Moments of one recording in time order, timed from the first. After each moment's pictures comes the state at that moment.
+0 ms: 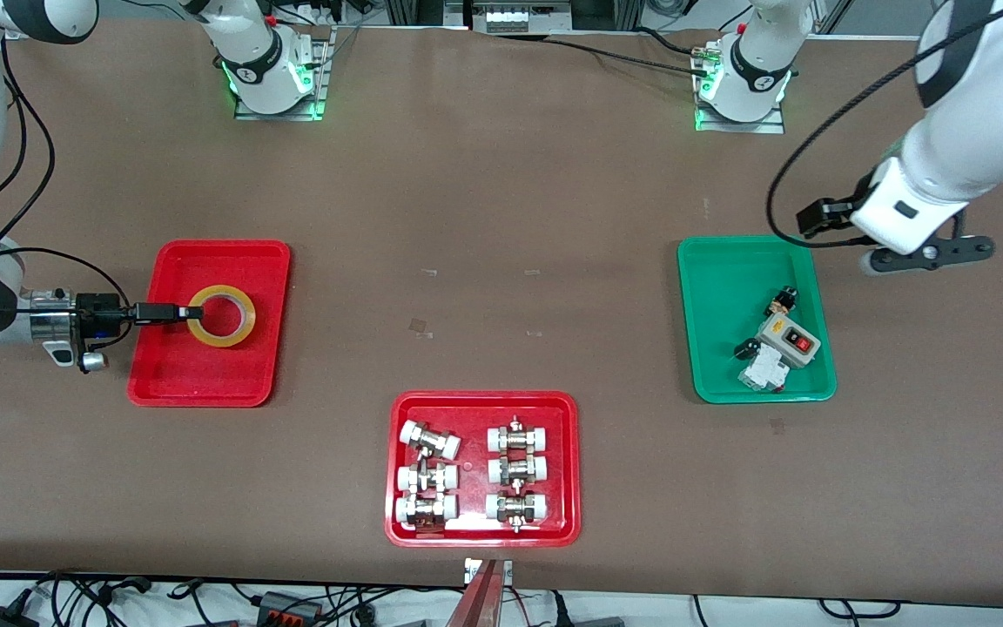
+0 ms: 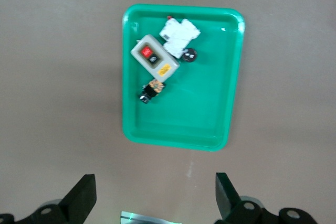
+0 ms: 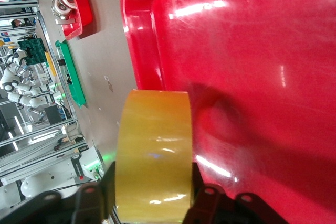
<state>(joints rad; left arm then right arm) 0.51 0.05 -0.66 -1.71 0.10 1.56 -0.30 -0.31 0.77 -0.10 -1.60 0.82 1.57 -0.70</state>
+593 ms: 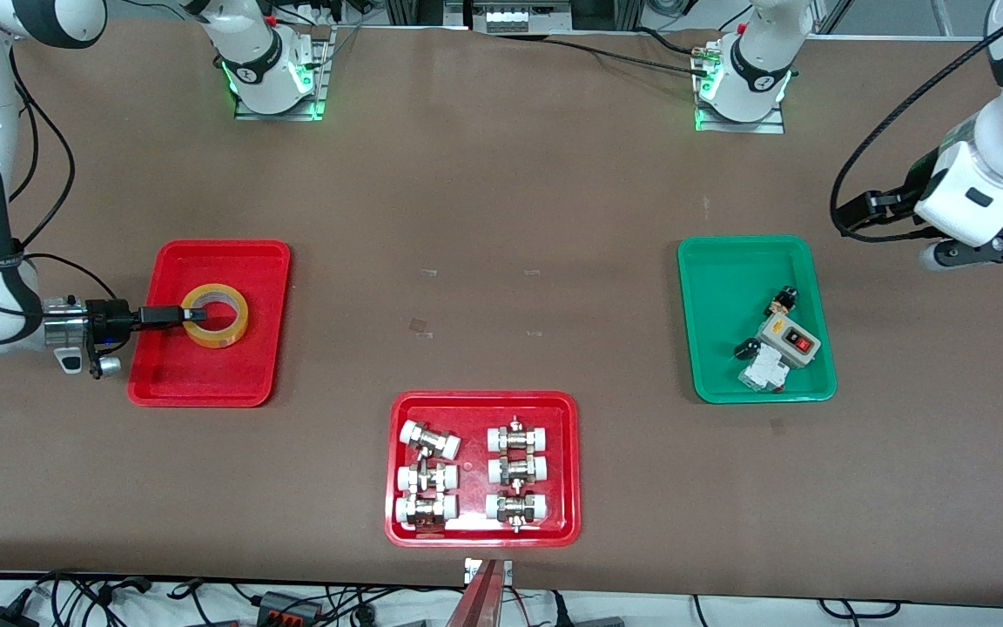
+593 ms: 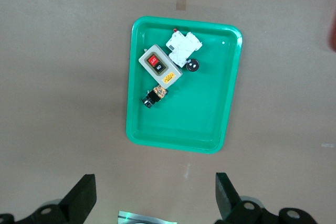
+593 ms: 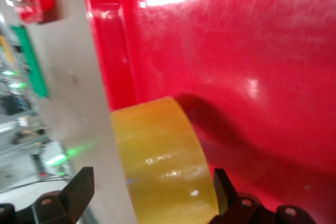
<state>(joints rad) 0.37 0.05 -0.47 -1.62 0.06 1.52 -0.28 -0.26 0.77 -0.09 -1.58 0.67 1.67 -0.70</state>
